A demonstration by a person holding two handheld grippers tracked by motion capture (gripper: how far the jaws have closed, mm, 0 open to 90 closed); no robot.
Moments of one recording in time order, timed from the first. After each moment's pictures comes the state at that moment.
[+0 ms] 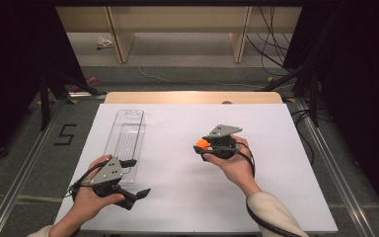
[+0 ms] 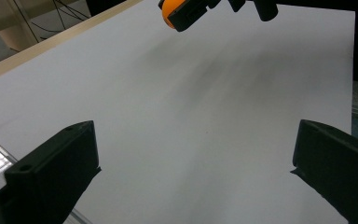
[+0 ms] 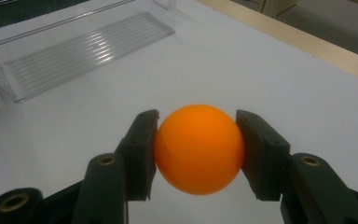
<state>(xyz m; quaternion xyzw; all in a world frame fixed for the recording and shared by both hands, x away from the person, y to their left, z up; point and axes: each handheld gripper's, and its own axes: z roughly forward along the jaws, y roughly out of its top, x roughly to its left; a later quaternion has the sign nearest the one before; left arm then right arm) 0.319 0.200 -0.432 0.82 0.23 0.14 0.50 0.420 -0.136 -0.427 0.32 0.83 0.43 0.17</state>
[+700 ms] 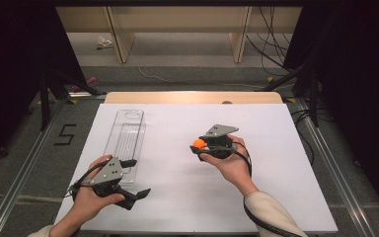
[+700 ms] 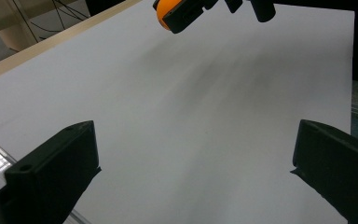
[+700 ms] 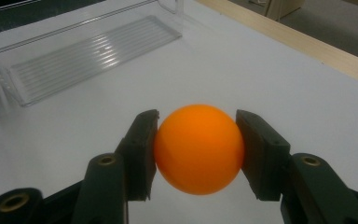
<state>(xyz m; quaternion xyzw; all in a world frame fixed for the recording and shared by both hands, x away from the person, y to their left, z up) 0.319 0.200 -0.432 0.82 0.23 0.14 0.50 0.420 -0.128 -0.426 0.31 0.83 0.43 0.17</state>
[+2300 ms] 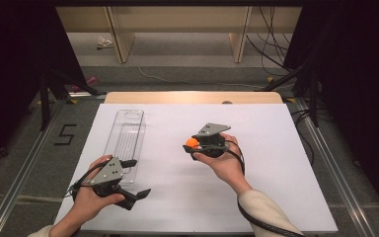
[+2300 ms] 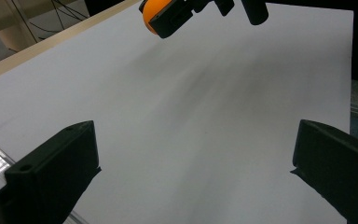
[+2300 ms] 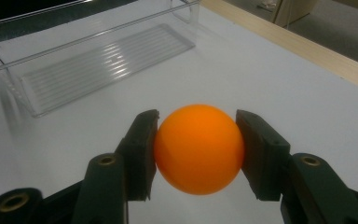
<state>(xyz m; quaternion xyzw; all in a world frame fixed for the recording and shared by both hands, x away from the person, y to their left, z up) 0.319 0.199 -0.432 0.82 0.22 0.14 0.50 0.423 -0.108 -0.424 0.30 0.83 0.44 0.16</state>
